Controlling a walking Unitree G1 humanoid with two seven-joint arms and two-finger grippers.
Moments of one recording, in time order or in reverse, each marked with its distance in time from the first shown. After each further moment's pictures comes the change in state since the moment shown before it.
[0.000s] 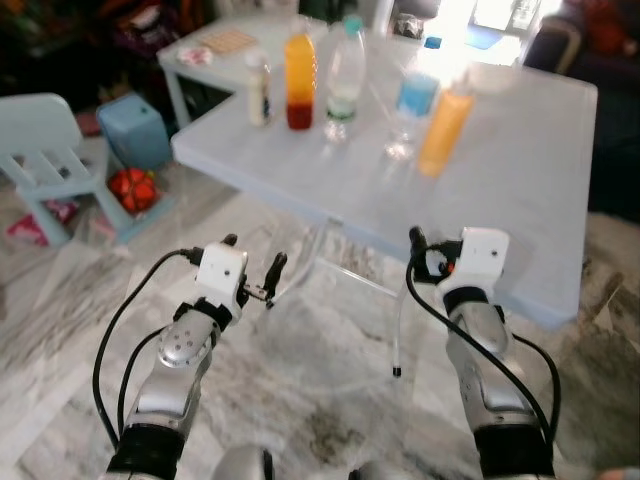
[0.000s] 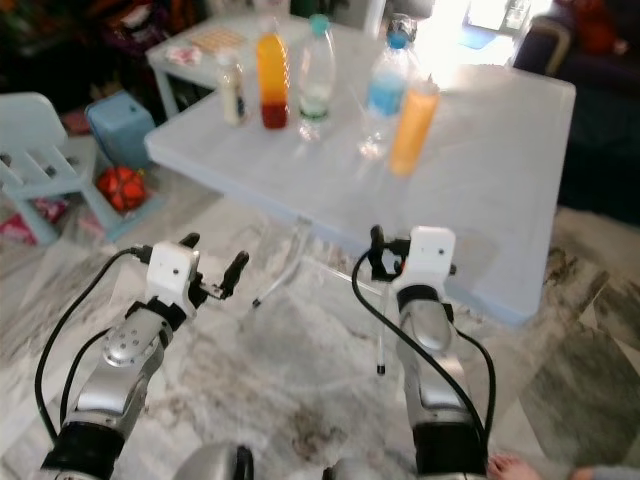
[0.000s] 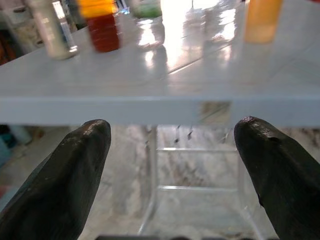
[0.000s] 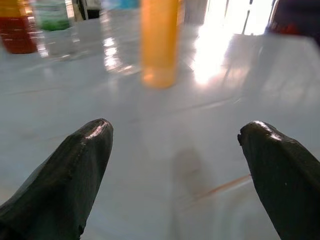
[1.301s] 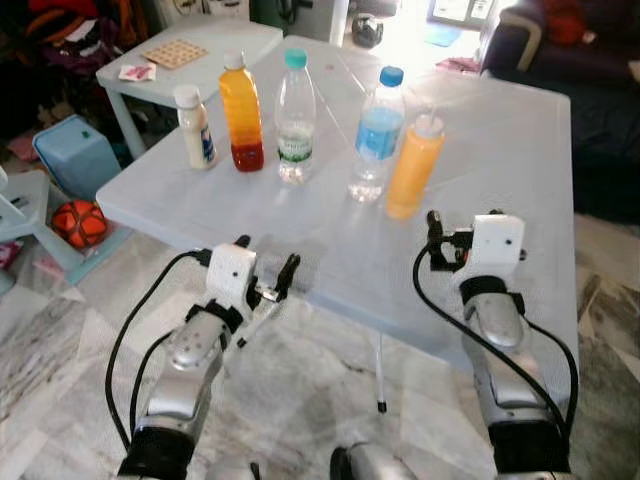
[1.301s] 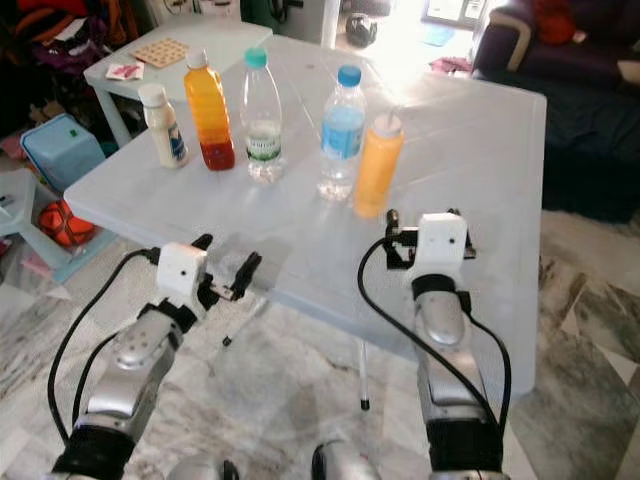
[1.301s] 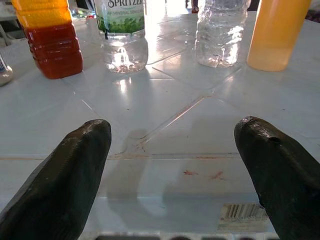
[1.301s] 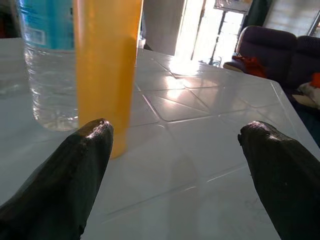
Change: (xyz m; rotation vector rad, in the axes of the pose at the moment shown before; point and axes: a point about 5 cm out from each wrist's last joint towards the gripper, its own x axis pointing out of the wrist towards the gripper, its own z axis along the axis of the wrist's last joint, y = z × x) left arm -0.002 -0.005 -0.001 -0.029 -0.006 -0.024; right arm 0.002 -0.002 0.013 -0.076 -0.075 -0.027
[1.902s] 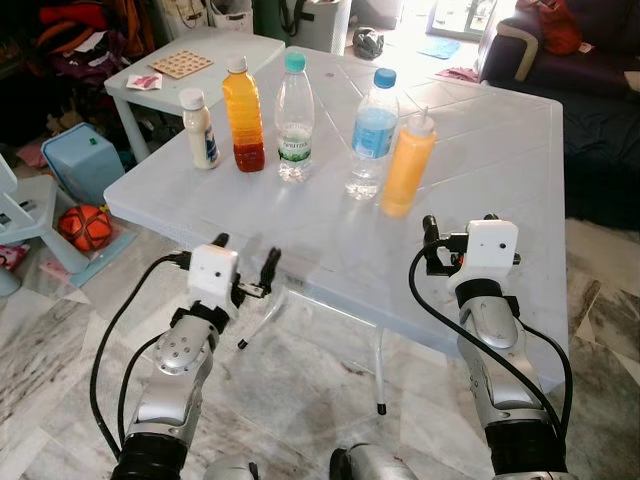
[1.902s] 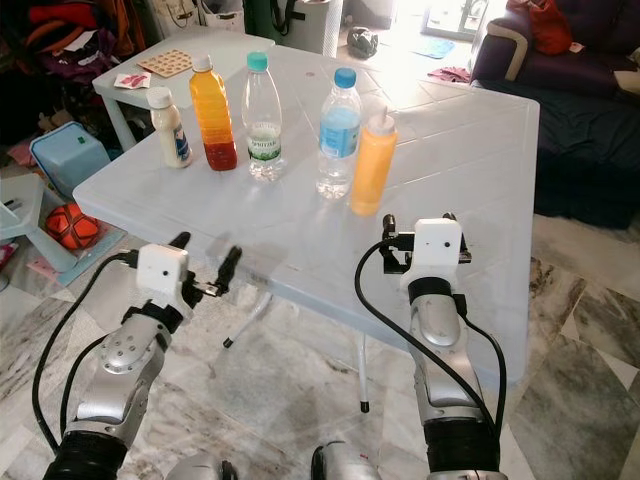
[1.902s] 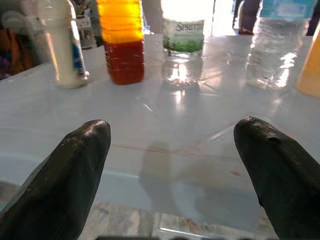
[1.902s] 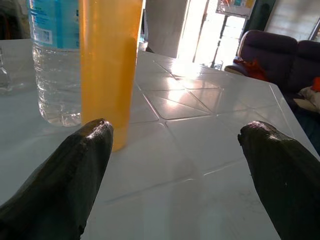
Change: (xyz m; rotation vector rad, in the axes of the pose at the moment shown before) left arm -0.010 0.021 0.003 -0.042 -0.044 0.186; right arm 0.000 0.000 -0.005 -0.009 0.008 -0.001
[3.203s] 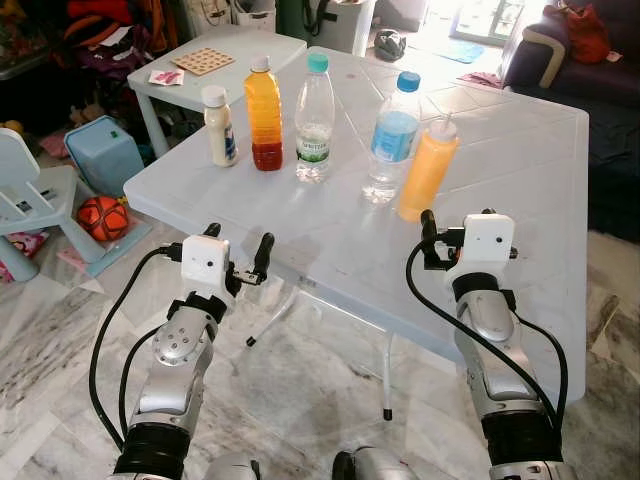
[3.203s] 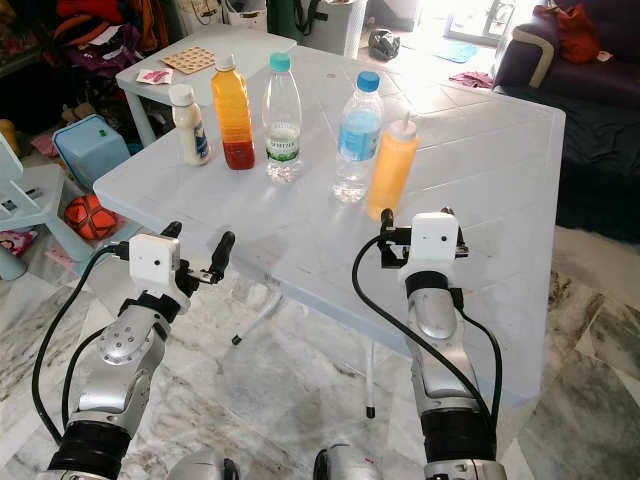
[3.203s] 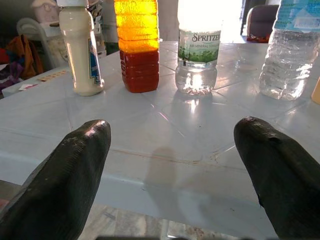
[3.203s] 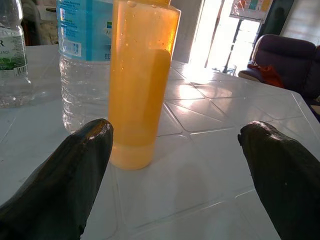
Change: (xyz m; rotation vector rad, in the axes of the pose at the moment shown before) left arm 0.008 -0.002 0.005 0.005 -0.026 -0.014; right arm 0.007 0.003 0.002 0.008 -0.008 0.000
